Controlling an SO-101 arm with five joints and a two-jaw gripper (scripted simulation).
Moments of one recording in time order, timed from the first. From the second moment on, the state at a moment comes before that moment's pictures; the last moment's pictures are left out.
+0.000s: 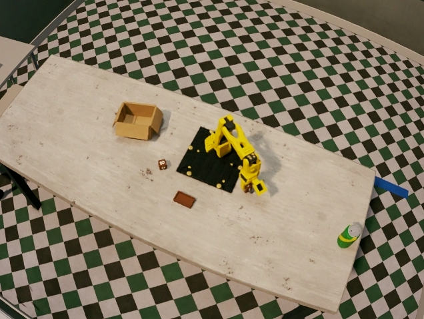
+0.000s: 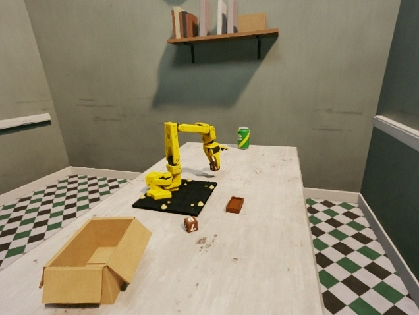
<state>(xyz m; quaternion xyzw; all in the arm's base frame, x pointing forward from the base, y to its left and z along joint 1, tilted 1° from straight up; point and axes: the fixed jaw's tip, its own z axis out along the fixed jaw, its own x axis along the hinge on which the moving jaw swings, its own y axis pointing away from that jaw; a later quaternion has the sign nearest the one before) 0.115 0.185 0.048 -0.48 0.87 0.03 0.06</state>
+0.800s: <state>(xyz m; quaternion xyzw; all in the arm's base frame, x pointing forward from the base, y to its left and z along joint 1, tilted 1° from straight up) 0.116 0.187 0.046 -0.47 0.86 0.09 0.18</state>
